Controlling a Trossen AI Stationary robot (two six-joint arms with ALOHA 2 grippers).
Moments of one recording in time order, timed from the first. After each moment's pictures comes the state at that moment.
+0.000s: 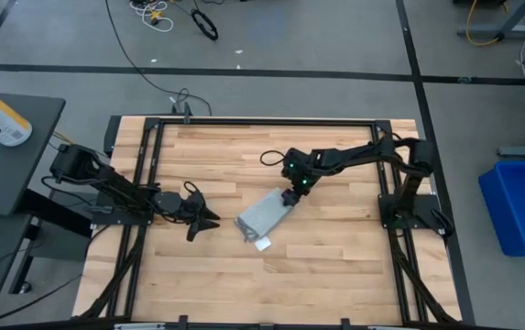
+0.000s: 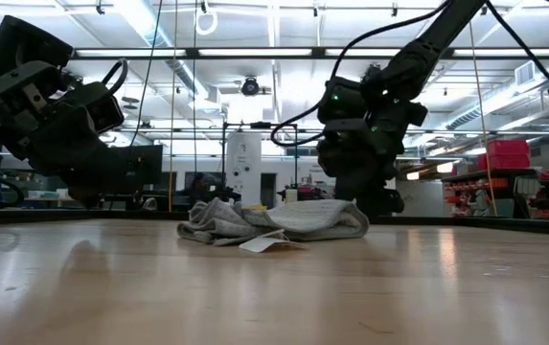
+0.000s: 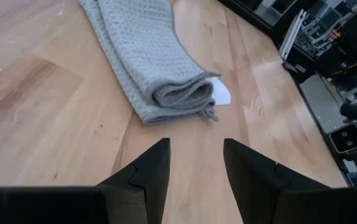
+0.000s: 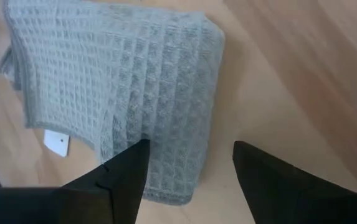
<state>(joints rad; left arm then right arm) -0.21 1.37 0.01 1.00 -0.06 -0.60 -0.28 1.82 0.96 -0.30 -0.47 0.50</state>
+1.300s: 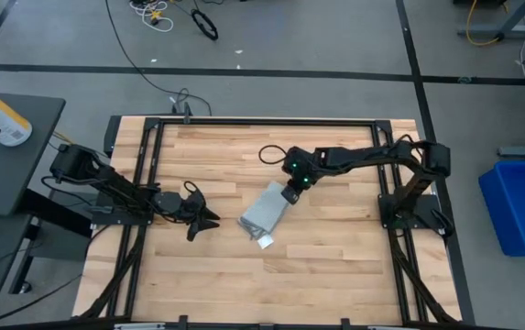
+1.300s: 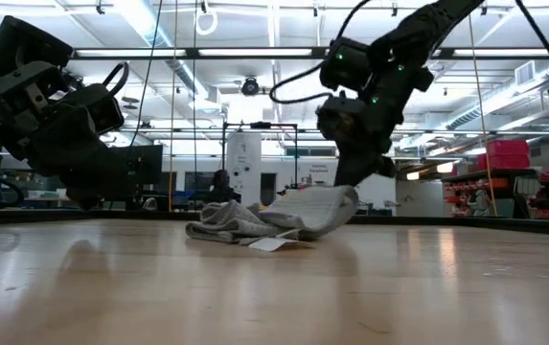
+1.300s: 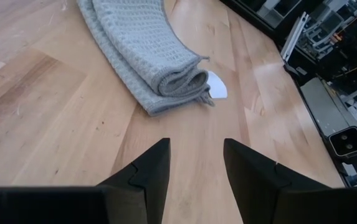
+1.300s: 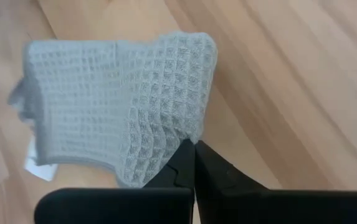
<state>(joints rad) -0.21 1.37 0.01 0.99 -0.06 -0.62 -0.23 1.69 1.01 -0.40 -0.19 0.43</state>
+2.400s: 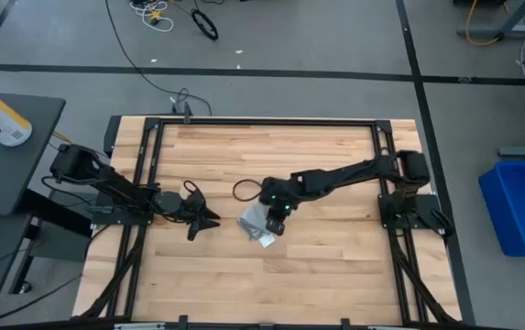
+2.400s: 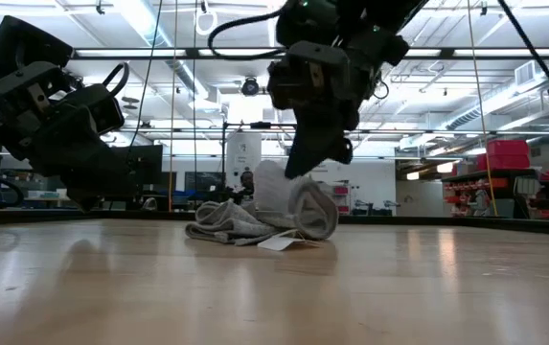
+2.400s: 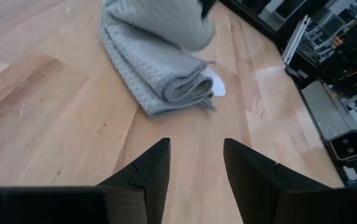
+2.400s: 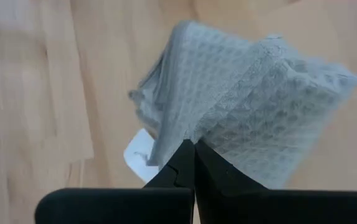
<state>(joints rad) -0.21 1.37 0.01 1.00 -0.08 -0.63 0.03 1.87 1.26 -0.43 -0.20 0.39</state>
